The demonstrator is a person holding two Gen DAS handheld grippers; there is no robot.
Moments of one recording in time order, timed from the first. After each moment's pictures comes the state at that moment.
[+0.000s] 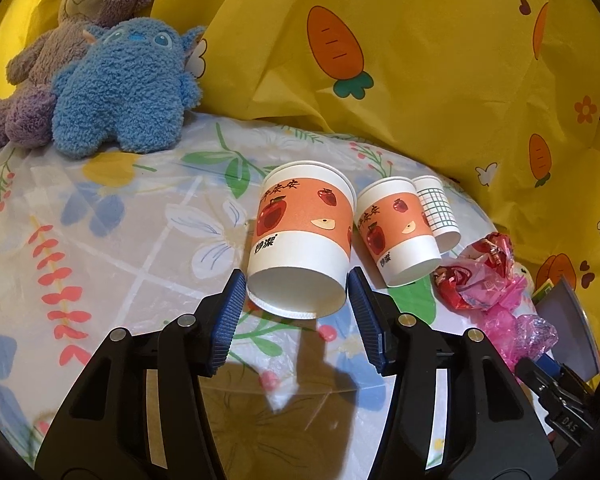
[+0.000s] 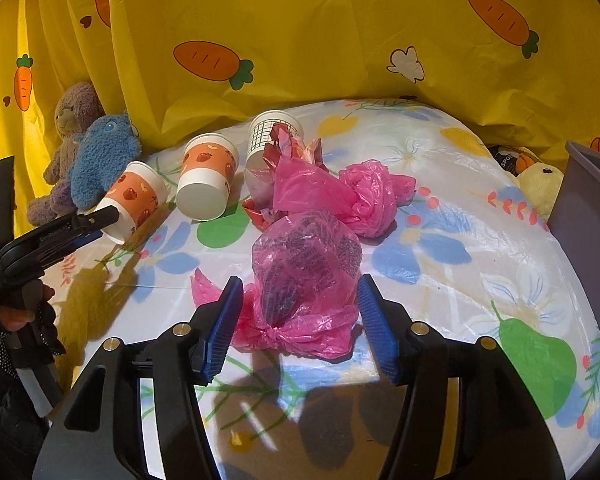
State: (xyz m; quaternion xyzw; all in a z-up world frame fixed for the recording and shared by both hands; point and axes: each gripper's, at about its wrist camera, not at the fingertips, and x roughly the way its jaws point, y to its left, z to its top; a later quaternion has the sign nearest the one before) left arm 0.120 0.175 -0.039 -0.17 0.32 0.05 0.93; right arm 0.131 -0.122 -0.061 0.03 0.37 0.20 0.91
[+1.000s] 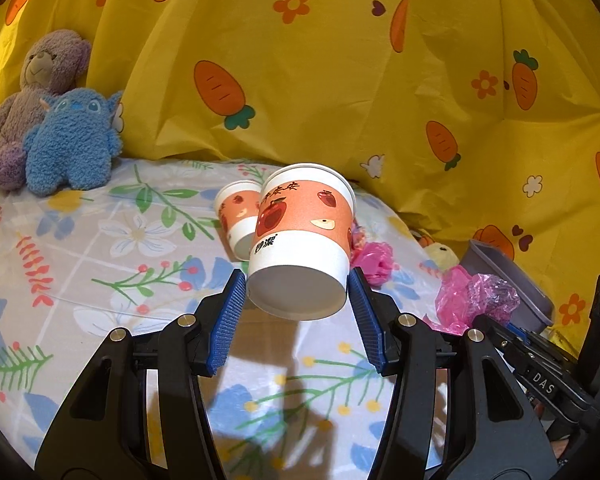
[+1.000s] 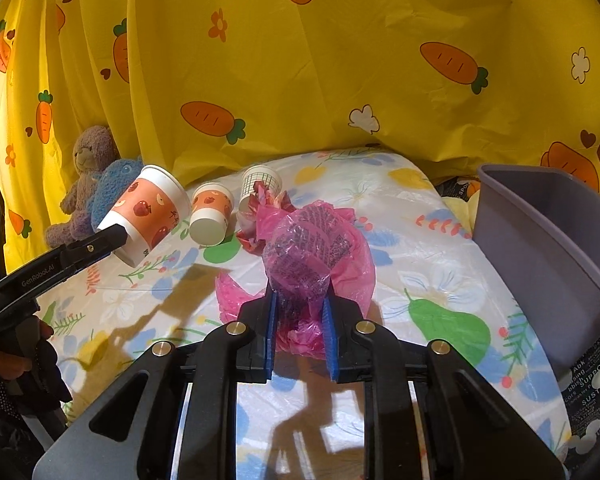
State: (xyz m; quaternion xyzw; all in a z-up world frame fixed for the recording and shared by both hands) left arm 0.046 0.053 0.010 -0.13 0.25 -0.04 0.96; right arm 0.055 -0.188 -0.019 0.06 0.28 0.18 0.94
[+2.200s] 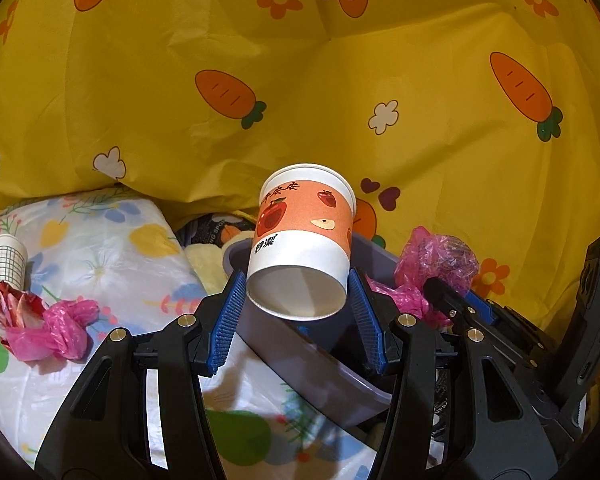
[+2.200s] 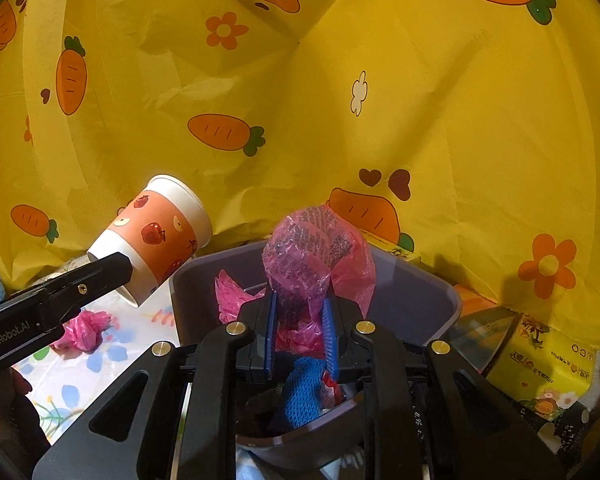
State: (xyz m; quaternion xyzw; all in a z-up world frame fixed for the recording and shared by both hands) left arm 0.146 -0.227 0.037 -0.04 0.28 -0.27 0.92; right arm 0.077 -0.392 0.014 0.09 0.22 -0.09 0.97
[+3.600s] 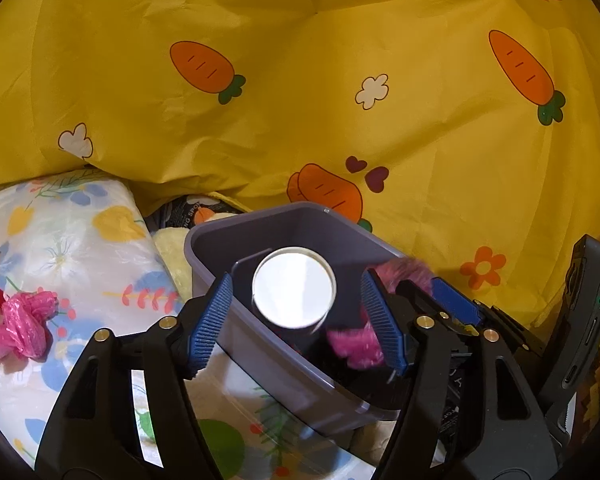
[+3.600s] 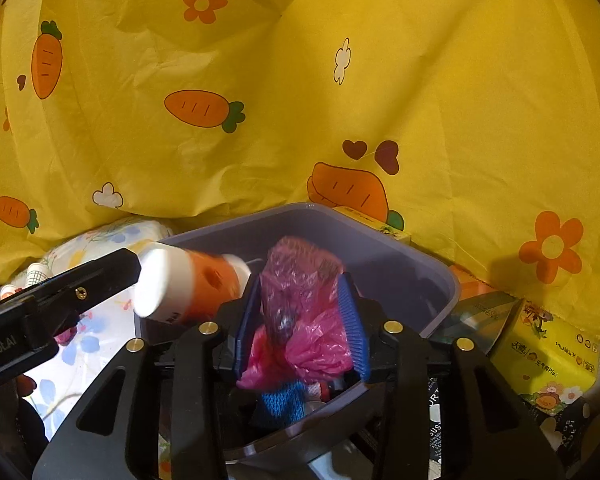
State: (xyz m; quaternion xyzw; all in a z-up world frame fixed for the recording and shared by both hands) left arm 0.164 -0.247 0.014 -0.06 0.30 -0.30 0.90; right arm 0.093 -0.407 -0.007 0.09 0.25 -0.11 0.96
